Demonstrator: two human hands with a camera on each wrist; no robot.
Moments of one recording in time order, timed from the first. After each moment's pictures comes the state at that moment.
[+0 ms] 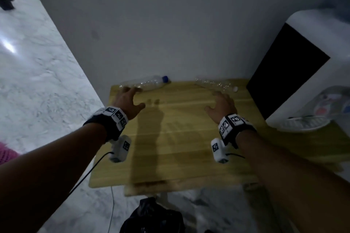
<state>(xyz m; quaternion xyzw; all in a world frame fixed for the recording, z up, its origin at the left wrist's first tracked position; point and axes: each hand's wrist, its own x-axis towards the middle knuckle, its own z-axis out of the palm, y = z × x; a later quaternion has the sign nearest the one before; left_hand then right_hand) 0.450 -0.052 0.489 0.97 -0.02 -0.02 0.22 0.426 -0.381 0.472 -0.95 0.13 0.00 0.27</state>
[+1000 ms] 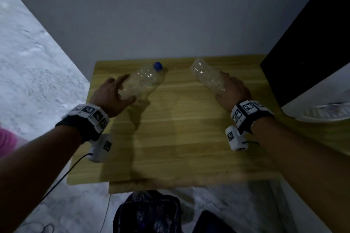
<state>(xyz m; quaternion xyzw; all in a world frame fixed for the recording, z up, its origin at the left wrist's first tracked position) 0.463 -0.038 0.425 0.98 -0.03 -0.02 0.21 0.467 -0.425 0.413 -0.98 0.07 0.04 0.17</state>
